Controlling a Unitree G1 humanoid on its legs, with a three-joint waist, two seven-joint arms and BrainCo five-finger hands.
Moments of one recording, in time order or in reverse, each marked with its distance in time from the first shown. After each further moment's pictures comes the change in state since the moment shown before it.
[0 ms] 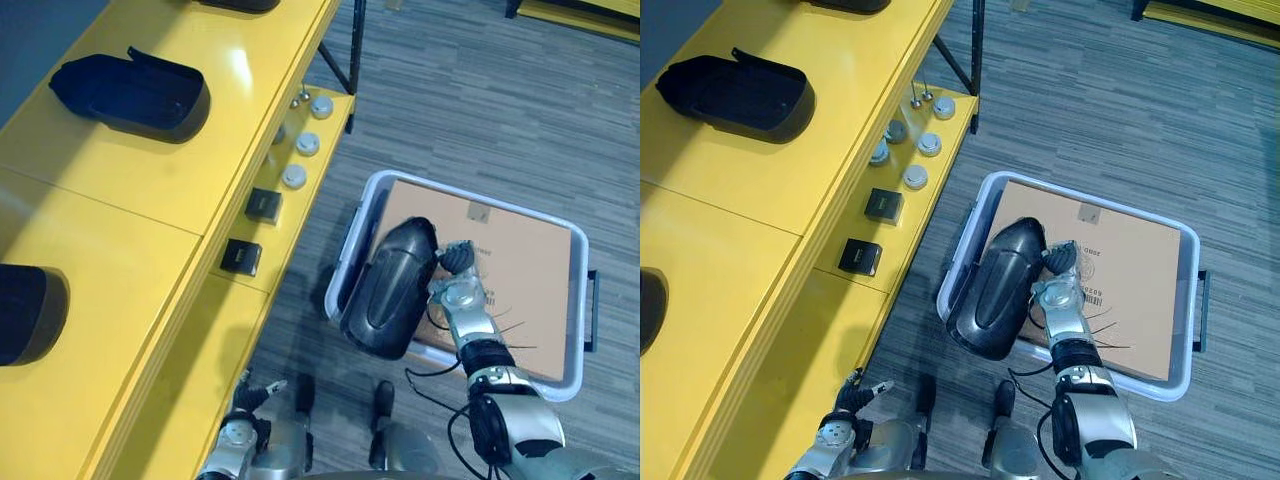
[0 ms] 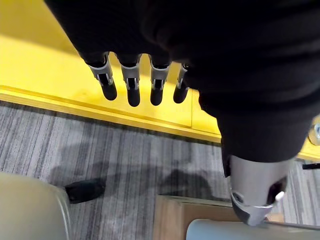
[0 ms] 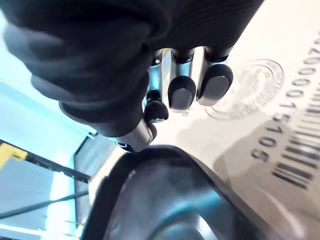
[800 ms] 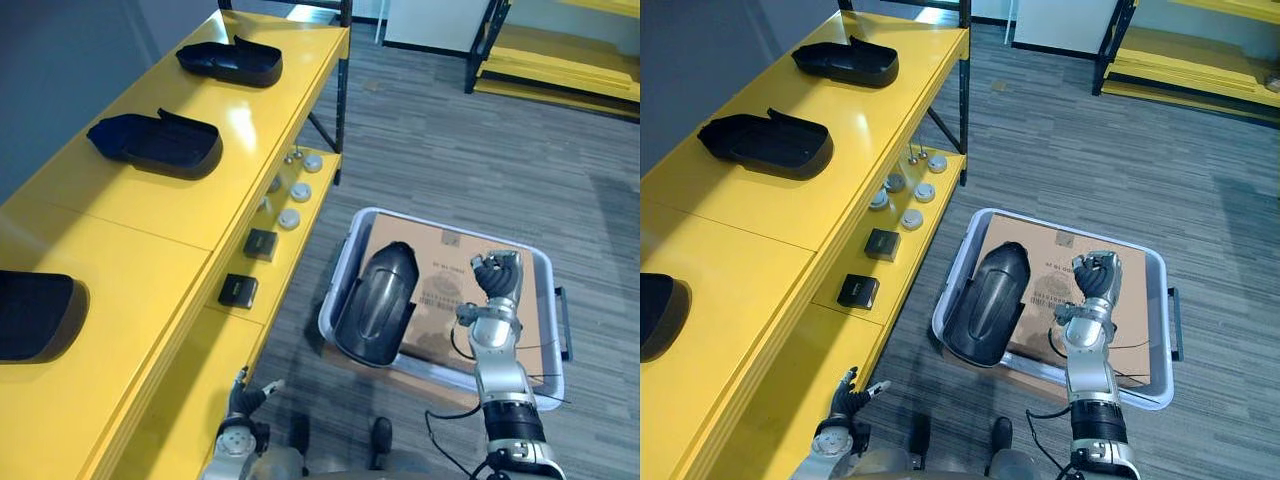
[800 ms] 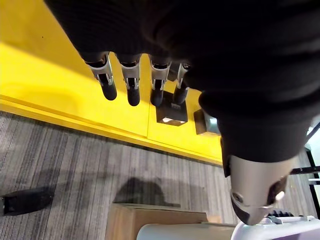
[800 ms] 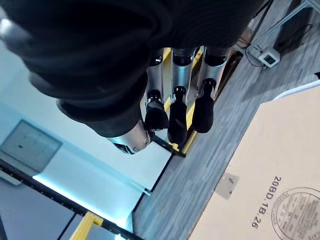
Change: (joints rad) left arm 0.082 -0.005 0.005 -0.103 0.000 0.000 0.022; right arm 0.213 0.034 0.051 -0.205 -0.030 -0.055 0.008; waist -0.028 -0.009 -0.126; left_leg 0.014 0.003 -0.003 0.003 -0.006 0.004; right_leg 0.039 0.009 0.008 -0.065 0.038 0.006
